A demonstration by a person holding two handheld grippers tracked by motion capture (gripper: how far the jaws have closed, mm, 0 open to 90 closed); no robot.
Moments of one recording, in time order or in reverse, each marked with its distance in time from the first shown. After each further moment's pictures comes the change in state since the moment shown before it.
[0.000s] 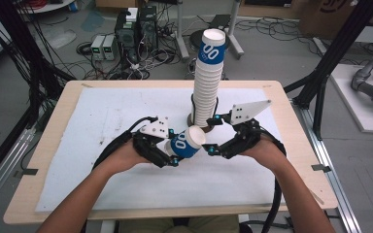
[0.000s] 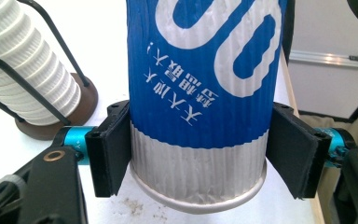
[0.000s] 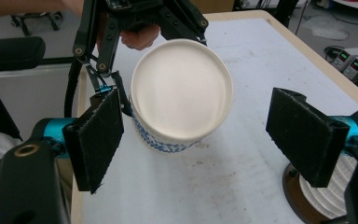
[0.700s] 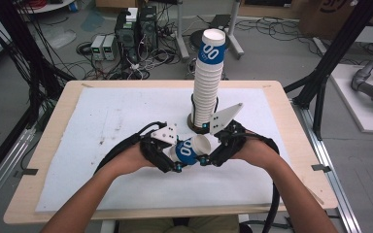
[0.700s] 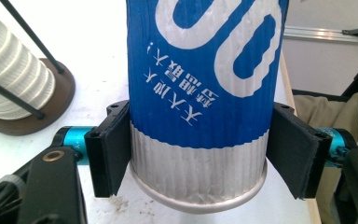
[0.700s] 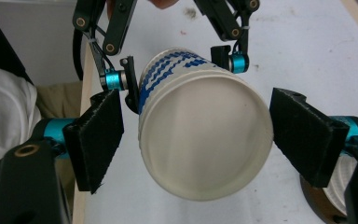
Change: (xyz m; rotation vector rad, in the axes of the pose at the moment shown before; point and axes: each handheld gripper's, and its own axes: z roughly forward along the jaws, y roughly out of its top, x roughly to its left) left arm -0.005 0.001 0.019 0.085 -0.042 0.026; right arm 0.010 0.013 0.032 0.243 0.073 -0.123
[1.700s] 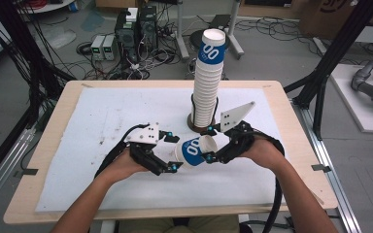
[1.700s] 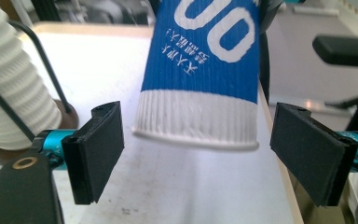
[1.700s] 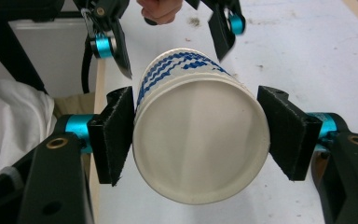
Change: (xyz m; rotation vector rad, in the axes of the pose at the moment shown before) left arm -0.005 -0.035 -0.016 -0.363 0.015 -0.082; right arm -0.006 -0.020 -0.013 -0.079 0.039 0.064
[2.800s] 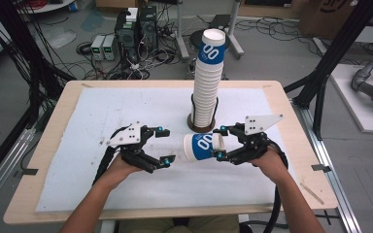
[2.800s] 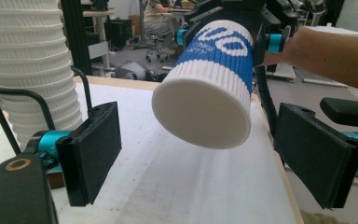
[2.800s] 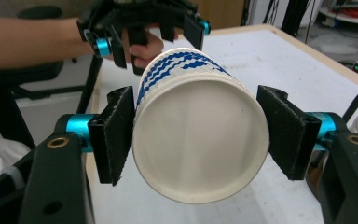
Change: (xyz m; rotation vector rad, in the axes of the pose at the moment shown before) left arm 0.002 -0.022 -0.016 -0.240 0.060 -0.036; right arm 0.002 -0.054 -0.013 -0.316 -0.057 0.112
